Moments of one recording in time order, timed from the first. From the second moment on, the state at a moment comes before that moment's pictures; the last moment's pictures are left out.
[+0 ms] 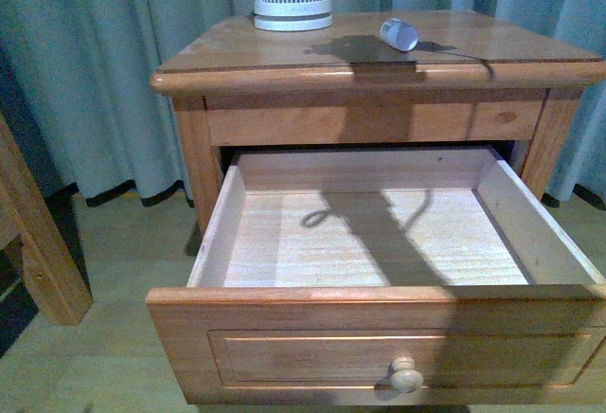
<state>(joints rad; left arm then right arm) 0.00 0.20 0.01 0.21 0.00 -0.01 0.28 2.16 1.90 0.06 0.29 0.12</state>
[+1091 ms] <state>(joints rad) 0.00 0.20 0.01 0.21 0.00 -0.01 0.40 1.53 0.29 0.67 0.31 0.28</state>
